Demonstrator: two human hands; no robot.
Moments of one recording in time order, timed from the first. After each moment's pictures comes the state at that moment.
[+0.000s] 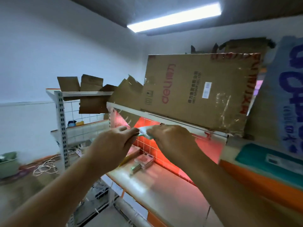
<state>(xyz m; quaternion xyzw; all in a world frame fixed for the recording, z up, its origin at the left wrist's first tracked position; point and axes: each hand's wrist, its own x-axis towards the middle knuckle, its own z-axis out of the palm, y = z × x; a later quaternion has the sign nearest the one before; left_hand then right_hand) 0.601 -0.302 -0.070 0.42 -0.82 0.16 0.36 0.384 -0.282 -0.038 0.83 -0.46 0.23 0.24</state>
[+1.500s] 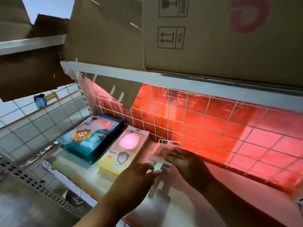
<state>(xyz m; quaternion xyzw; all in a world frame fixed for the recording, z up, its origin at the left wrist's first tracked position) 0.622 -0.646 -0.330 0.29 -0.95 -0.03 0.14 0.333 -0.677 -0.509 0.80 -0.54 0.26 -0.02</state>
